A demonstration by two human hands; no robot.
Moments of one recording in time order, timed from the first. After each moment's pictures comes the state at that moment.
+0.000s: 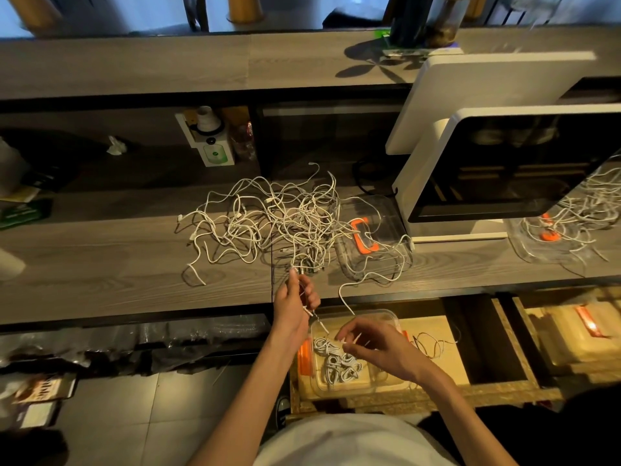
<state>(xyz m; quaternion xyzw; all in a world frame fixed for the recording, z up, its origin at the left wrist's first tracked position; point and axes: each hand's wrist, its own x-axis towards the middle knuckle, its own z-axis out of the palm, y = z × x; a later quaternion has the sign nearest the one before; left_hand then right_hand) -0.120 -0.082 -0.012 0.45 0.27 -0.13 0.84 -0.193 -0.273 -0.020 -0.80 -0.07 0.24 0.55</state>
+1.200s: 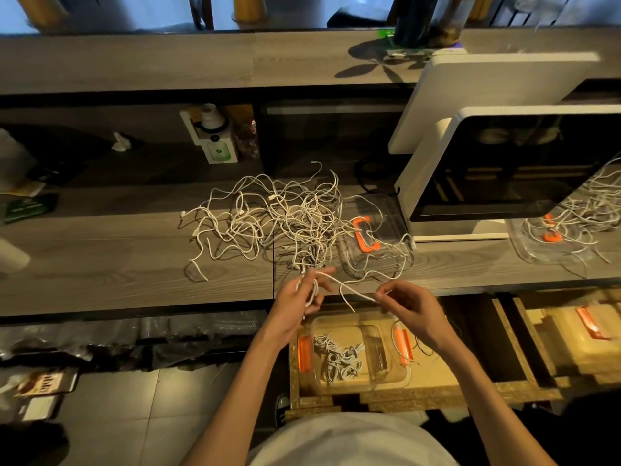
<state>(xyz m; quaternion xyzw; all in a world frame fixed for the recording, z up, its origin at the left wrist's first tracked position) -0.126 -0.061 -0.004 0.61 0.04 -0.23 0.76 -0.168 -0.313 0.004 -0.83 0.00 0.07 0.55</state>
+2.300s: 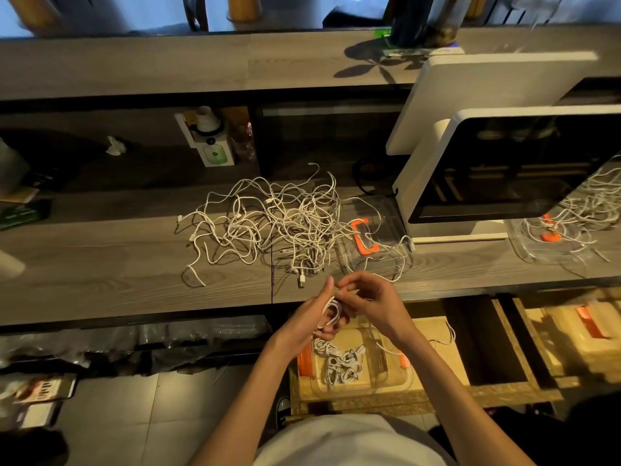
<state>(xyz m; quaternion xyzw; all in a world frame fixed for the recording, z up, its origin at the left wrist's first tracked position) -0.132 -0.083 -0.004 0.56 0.06 -0.41 0.72 -0.141 -0.250 0.003 -0.73 0.03 0.09 0.68</state>
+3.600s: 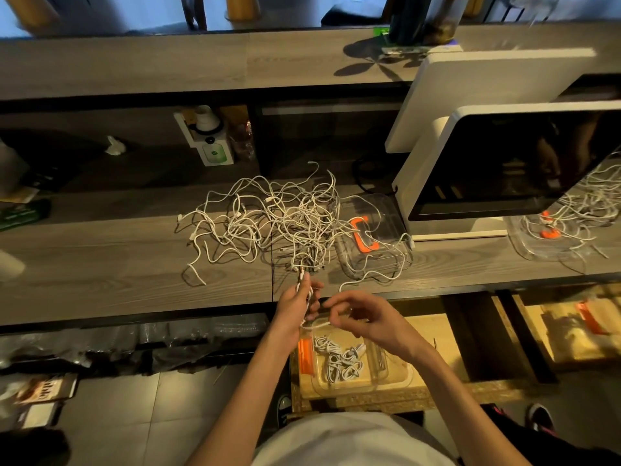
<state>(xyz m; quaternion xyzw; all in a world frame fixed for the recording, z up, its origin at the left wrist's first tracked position) -0.124 -0.072 -0.014 0.60 0.22 -0.23 0.74 -0.166 -0.253 0.018 -0.73 -0.08 0.20 0.65</state>
